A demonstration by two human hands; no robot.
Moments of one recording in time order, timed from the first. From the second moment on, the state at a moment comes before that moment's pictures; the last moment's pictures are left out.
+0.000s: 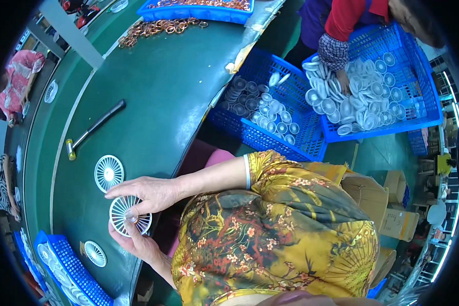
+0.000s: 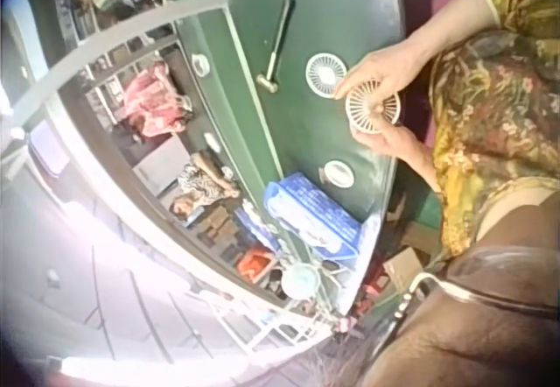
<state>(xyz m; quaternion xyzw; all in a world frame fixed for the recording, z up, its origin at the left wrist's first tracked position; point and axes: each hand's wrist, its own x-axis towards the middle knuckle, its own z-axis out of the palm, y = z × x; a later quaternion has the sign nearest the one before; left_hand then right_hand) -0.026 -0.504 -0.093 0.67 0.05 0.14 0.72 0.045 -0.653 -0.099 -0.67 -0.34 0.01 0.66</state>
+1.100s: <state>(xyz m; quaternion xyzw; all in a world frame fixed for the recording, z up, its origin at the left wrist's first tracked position) 0.015 -0.449 -0.105 0.92 -0.01 0.32 0.24 0.283 -0.866 -0.109 -0.97 0.15 -0.19 0.06</state>
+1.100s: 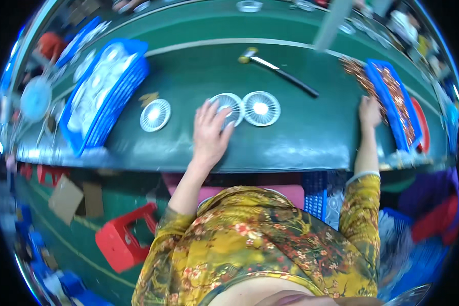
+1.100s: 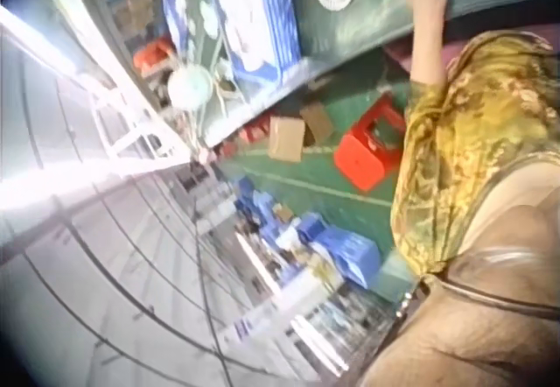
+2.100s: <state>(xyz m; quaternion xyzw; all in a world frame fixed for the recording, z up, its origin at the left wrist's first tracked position) -0.015 -0.458 -0.058 0.66 0.14 0.31 0.67 0.058 -0.644 -0.038 -0.70 -0.47 -0.31 0.44</state>
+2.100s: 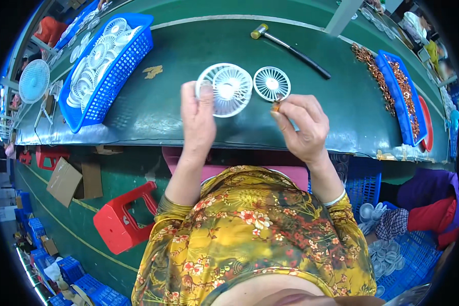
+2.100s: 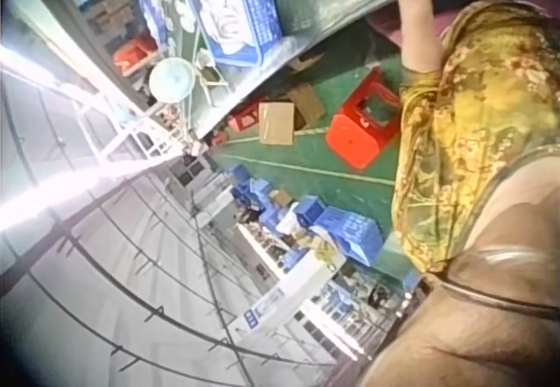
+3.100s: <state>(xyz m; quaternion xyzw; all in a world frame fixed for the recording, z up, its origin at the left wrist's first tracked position) -0.032 -0.497 -0.063 0.50 0.02 0.15 0.85 0.056 -0.640 -0.041 -0.72 -0.51 -0.22 0.41</state>
